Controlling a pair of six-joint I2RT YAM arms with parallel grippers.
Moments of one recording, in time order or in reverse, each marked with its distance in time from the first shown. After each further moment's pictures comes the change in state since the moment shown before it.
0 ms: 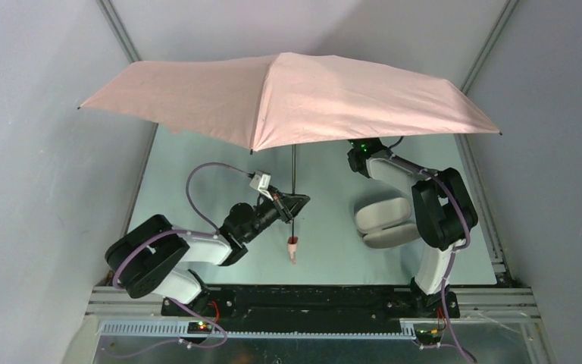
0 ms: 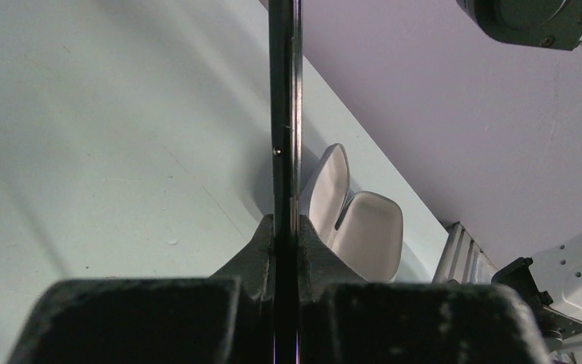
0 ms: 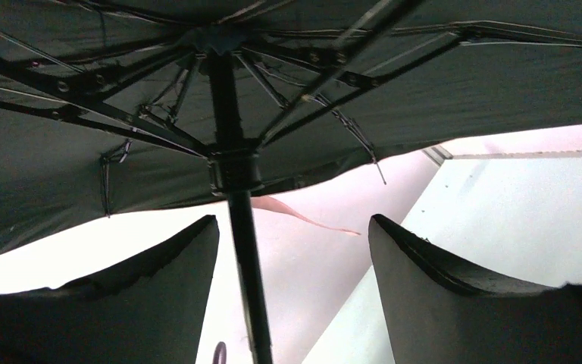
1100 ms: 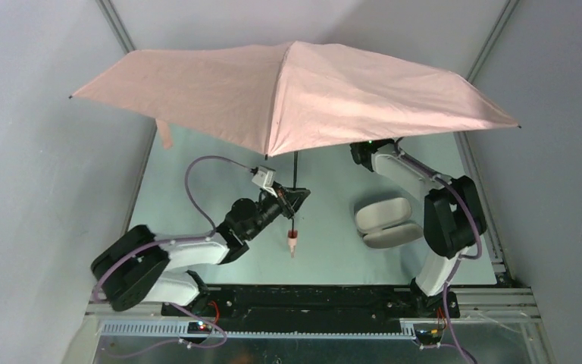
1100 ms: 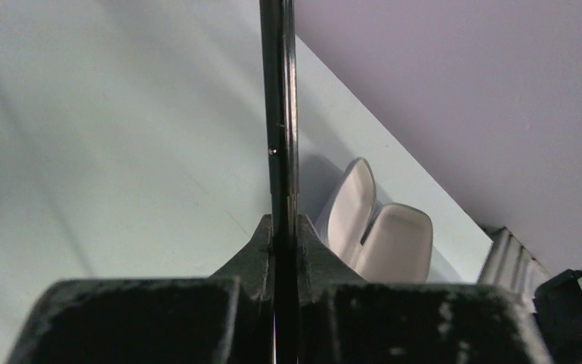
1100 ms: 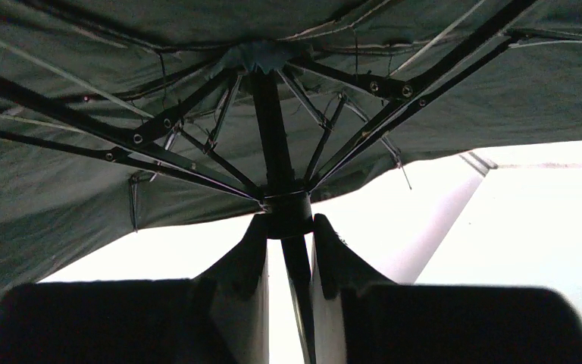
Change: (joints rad) left arm -0.042 -0.060 0.050 -0.116 -0.087 0.117; right arm 0.019 -0.039 0.104 -0.107 0.016 0.089
